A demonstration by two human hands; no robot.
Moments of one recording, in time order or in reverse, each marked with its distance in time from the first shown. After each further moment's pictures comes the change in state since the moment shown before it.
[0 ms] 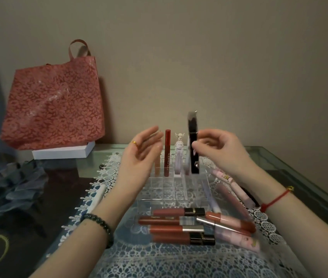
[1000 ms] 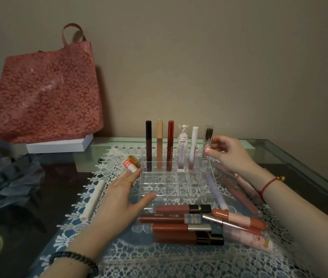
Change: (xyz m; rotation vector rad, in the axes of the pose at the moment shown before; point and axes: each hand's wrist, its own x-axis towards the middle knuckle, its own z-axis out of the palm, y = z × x) left_hand -0.043 -0.067 -0.055 0.959 -0.208 -0.108; right_hand 0.028 0.091 -0.016 -0.301 0.065 0.132
